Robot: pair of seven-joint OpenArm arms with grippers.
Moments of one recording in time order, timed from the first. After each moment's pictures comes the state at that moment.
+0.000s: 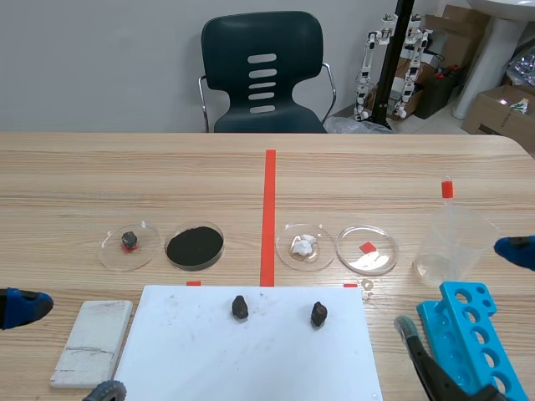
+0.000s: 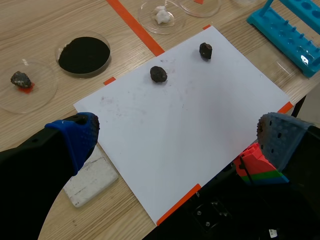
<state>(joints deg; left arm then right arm) 64.2 -29.7 -13.6 125.2 -18.5 -30.5 -2.0 -62.1 26.2 8.5 120.2 -3.5 11.5 20.4</state>
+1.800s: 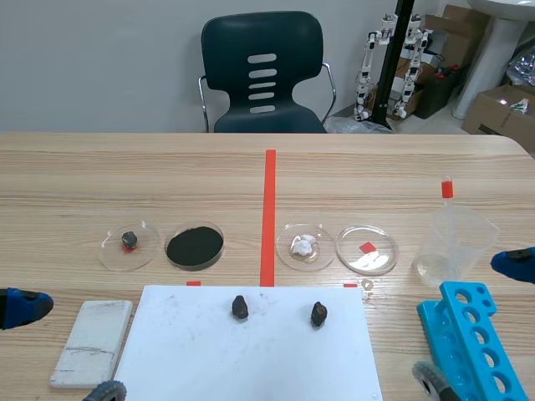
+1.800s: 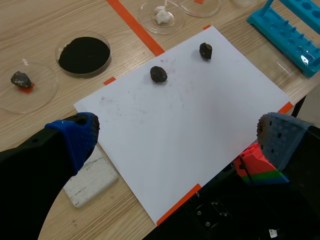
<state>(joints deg) 64.2 -29.7 -13.6 125.2 -18.5 -30.5 -2.0 -65.2 26.8 19.3 121.8 -1.6 31.4 23.6</state>
